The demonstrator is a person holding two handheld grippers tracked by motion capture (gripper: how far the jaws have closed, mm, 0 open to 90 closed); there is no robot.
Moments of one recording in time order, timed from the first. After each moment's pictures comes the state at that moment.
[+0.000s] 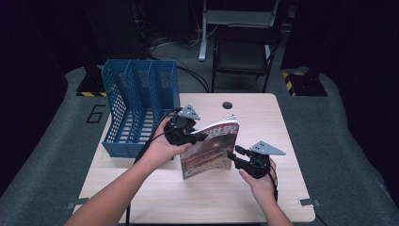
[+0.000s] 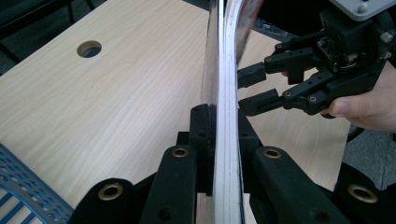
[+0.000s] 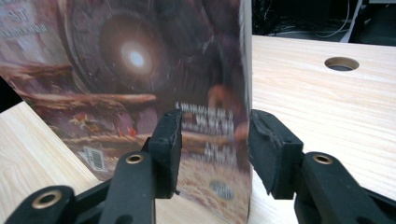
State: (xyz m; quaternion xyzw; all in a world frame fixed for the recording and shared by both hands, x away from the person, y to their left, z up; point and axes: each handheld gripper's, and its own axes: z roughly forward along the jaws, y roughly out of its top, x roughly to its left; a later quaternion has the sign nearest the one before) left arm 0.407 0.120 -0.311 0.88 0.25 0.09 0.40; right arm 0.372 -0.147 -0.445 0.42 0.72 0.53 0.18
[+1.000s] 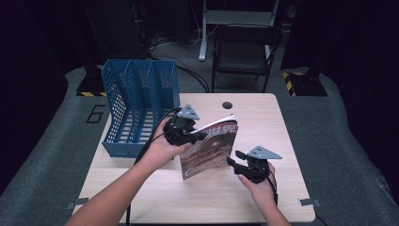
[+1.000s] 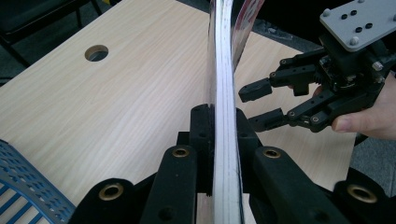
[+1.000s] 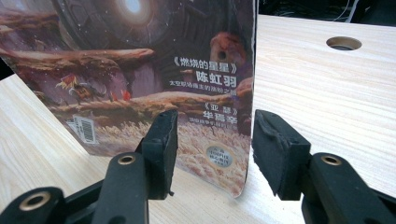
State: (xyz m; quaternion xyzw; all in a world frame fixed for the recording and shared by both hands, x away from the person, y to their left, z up) left arm 0.406 0.120 -0.311 0.88 0.25 0.11 0.40; right arm 0.367 -0.146 -0.460 0.41 0.74 0.50 0.18
